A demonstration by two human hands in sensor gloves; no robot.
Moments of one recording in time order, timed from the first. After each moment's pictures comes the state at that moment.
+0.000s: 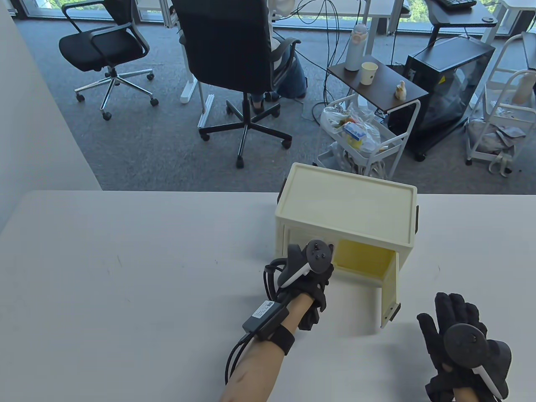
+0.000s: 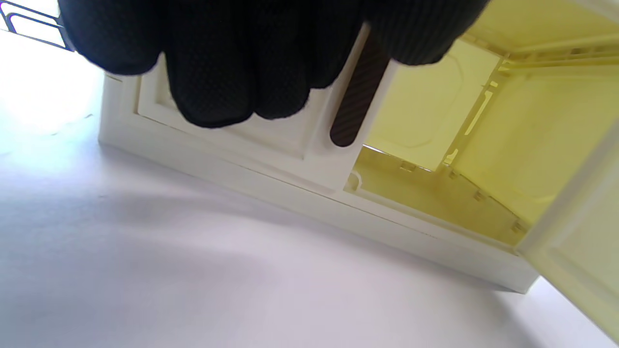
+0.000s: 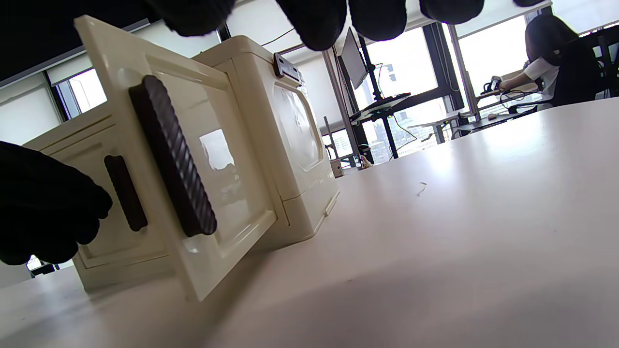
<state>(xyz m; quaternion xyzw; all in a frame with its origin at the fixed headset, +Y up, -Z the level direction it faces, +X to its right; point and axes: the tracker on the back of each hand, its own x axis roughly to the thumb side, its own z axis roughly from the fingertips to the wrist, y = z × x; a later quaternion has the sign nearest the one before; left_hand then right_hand) 0.028 -0.711 -0.431 -0.08 -0.14 0.16 0.97 0.320 -0.709 -0.258 -0.07 -0.10 0.98 0.17</state>
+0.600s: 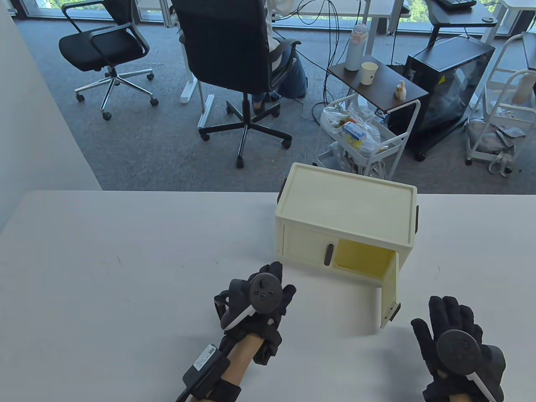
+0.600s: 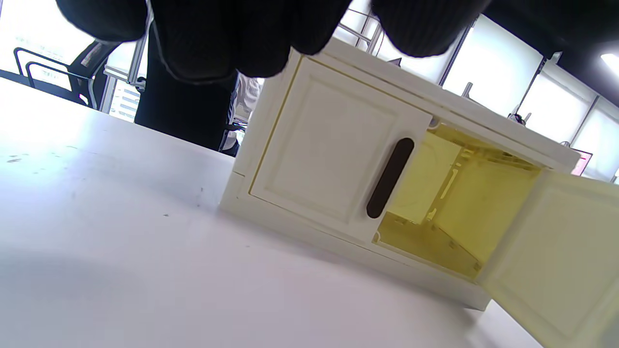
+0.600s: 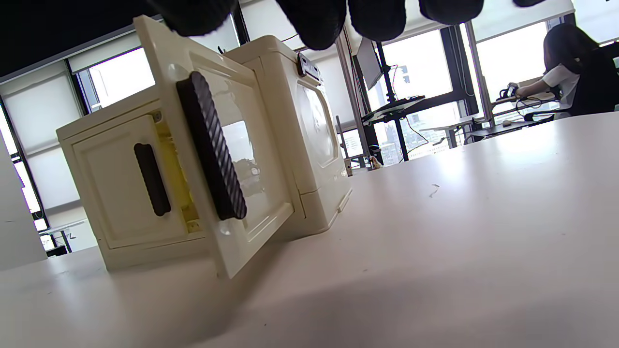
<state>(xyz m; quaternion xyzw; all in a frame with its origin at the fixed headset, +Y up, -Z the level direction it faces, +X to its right) -0.081 -0.678 -0.337 0.00 -0.15 0.20 0.97 0.302 -0.706 -0.247 -0.04 -0.10 0.98 0.15</state>
